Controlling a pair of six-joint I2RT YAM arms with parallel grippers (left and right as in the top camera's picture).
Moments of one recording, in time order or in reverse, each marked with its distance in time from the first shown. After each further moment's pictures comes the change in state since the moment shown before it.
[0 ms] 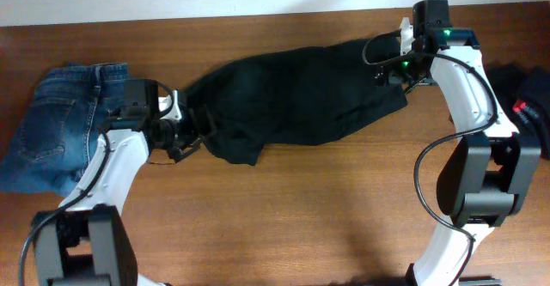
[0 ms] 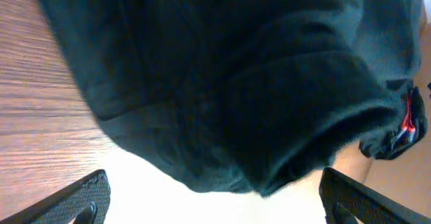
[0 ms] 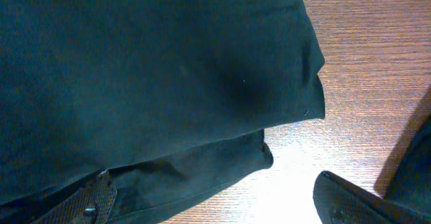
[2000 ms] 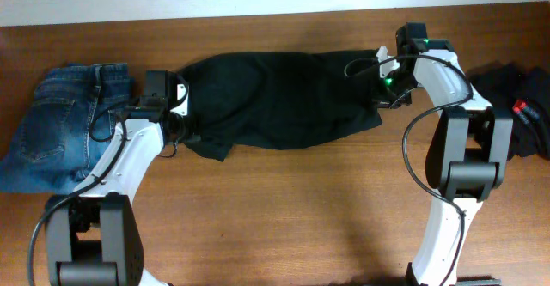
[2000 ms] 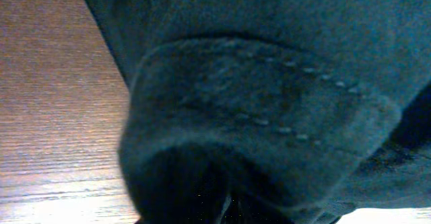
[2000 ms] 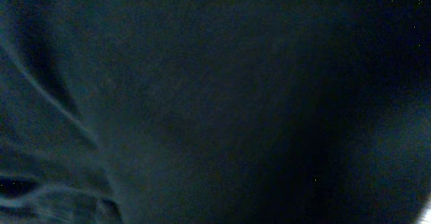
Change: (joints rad) left arm -0.077 0.053 0.071 -0.007 -0.555 0.370; right arm 0.000 0.205 0.000 -0.062 -0.292 -0.008
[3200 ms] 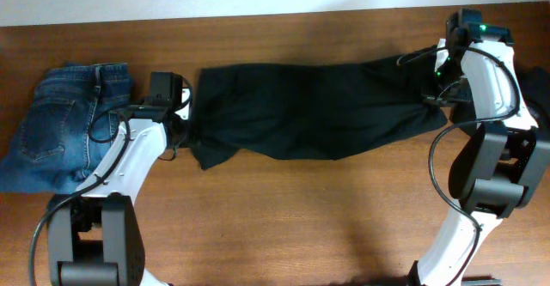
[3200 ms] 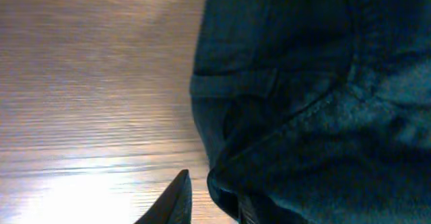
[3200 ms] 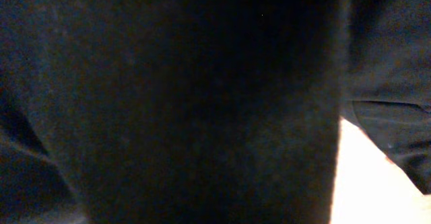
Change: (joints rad) left arm -0.018 0.000 0.004 -0.061 -0.081 0.008; right arm -0.159 -0.116 0.106 -0.242 0.385 0.053
